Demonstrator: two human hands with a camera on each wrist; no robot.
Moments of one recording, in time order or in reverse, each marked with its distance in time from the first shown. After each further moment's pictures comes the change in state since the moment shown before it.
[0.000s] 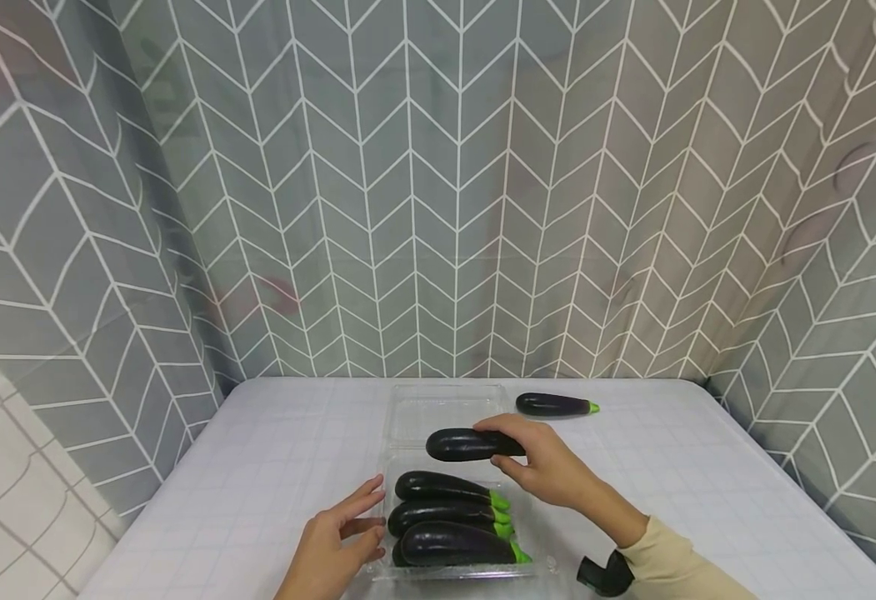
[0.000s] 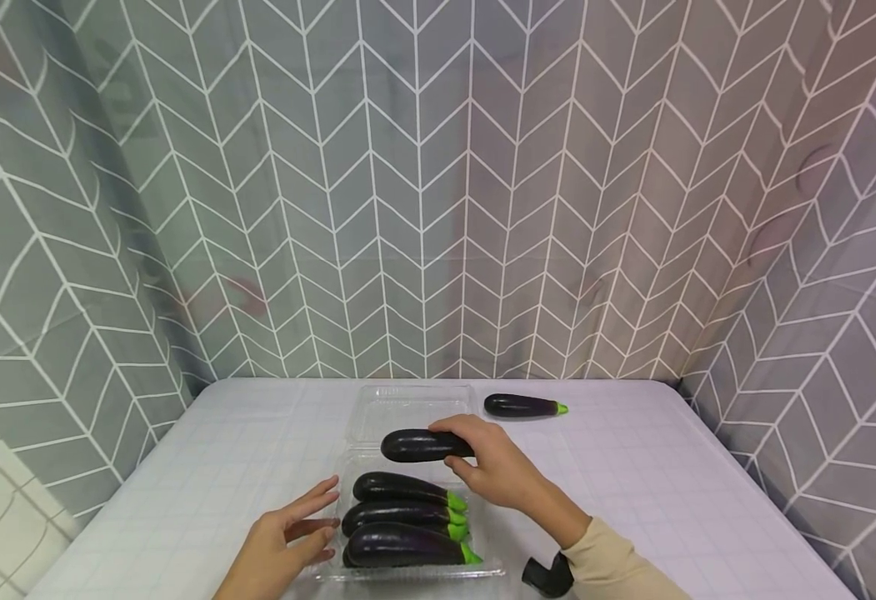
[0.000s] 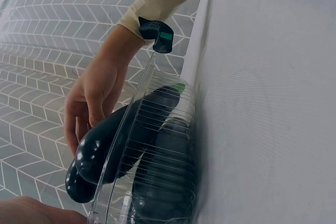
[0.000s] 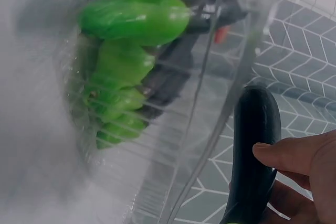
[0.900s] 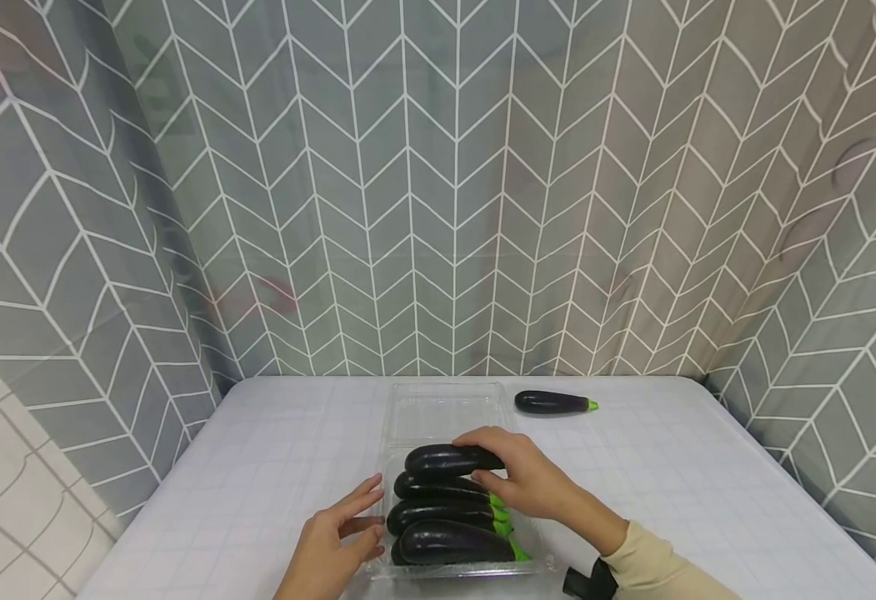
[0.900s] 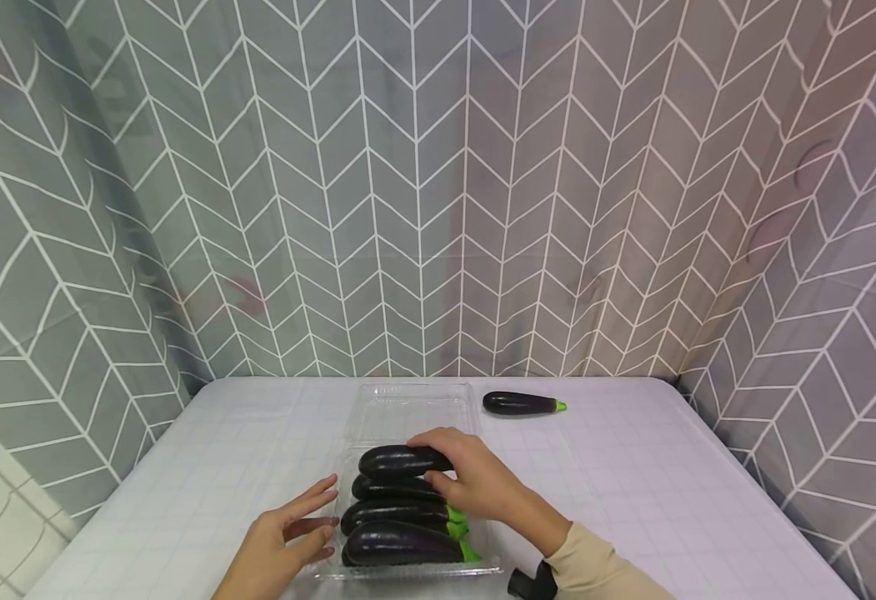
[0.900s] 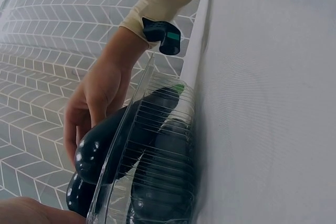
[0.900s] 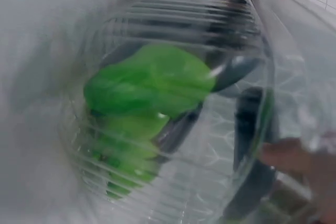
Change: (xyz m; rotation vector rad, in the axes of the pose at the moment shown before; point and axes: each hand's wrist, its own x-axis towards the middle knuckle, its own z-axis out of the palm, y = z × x) left_hand 0.001 -0.001 0.000 0.000 0.015 -0.005; right_hand 0.003 -0.009 0.021 0.095 -0.071 -0.011
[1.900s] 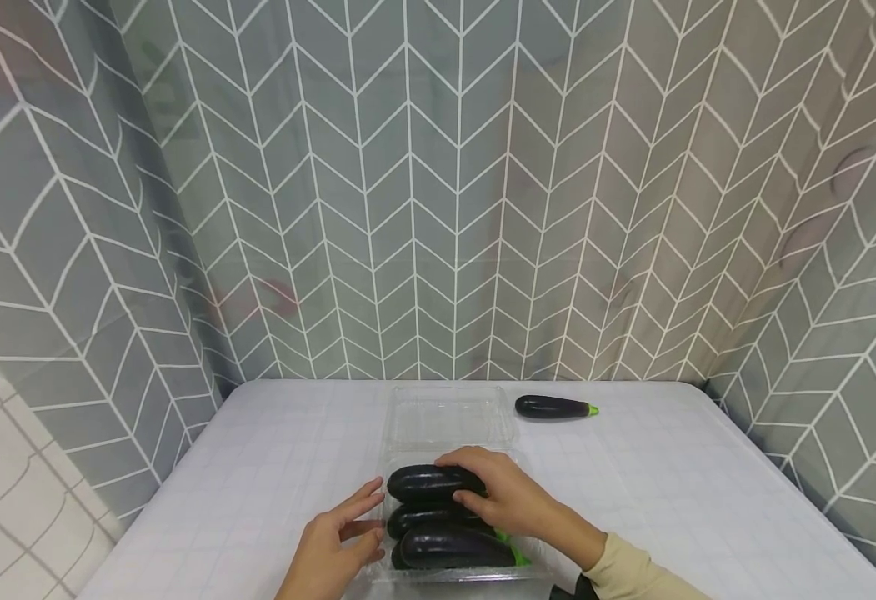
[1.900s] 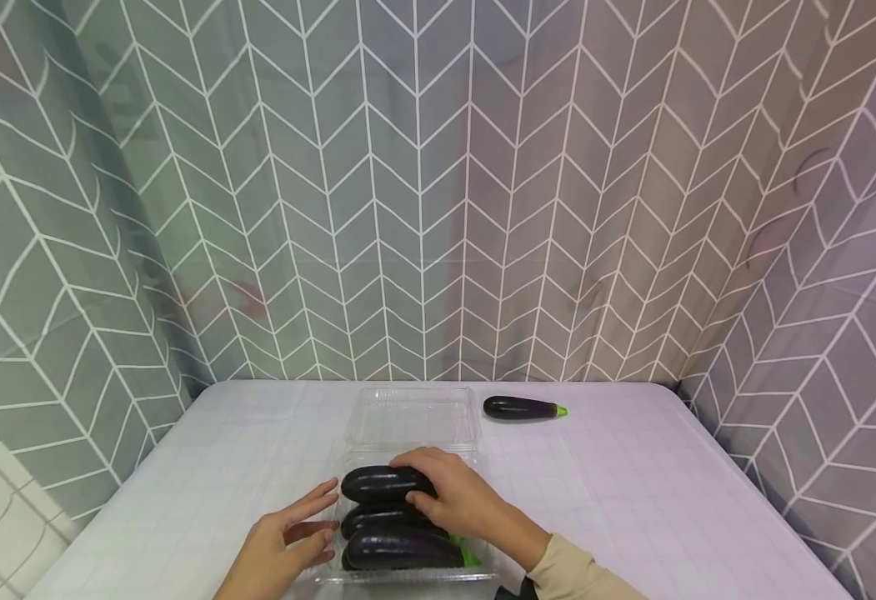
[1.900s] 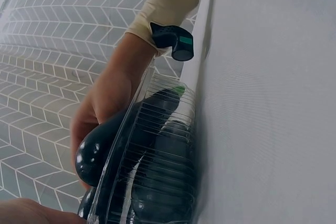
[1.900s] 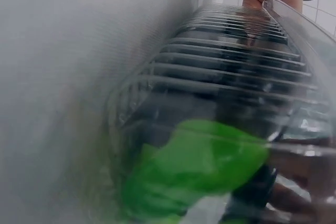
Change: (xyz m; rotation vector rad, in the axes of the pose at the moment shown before) left_hand 0.000 0.001 0.000 -0.008 -0.008 0.011; right_hand 0.003 -0.002 0.027 -0.005 -0.064 0.019
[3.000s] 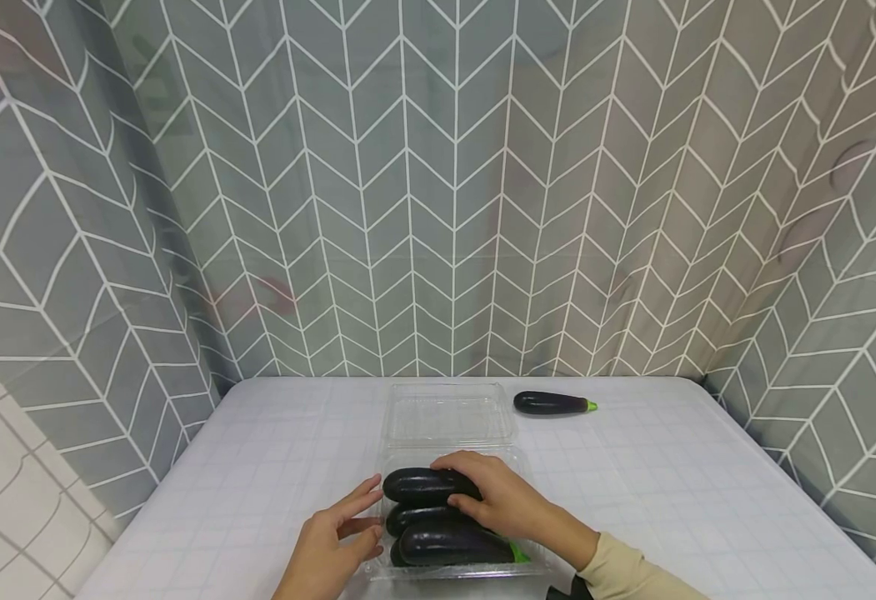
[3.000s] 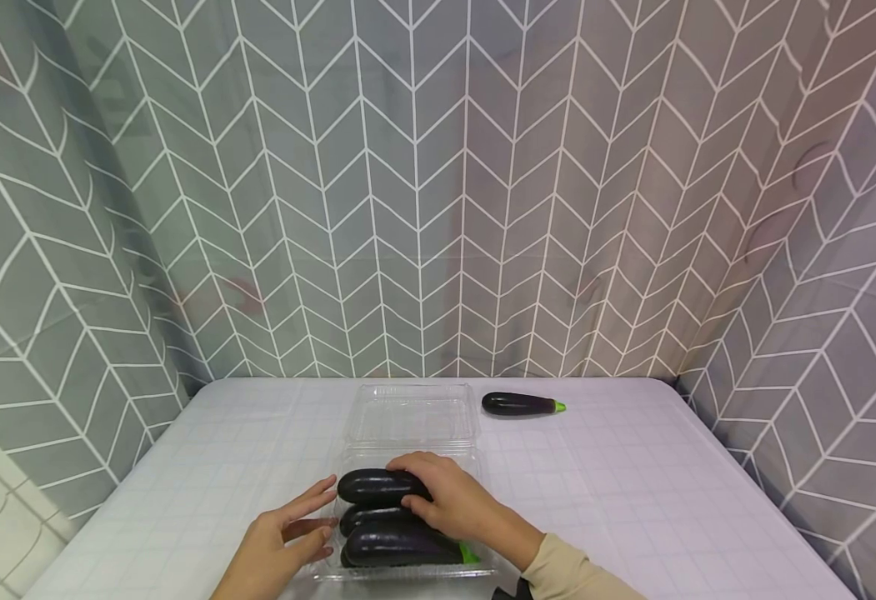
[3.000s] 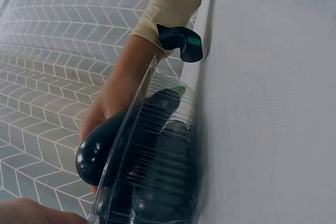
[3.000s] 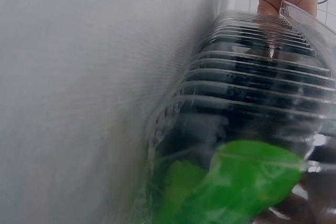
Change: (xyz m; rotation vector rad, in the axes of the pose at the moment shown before) left_hand 0.002 0.001 -0.001 -0.004 -0.012 -0.008; right_hand -0.002 0.003 0.010 0.018 -0.046 0.061
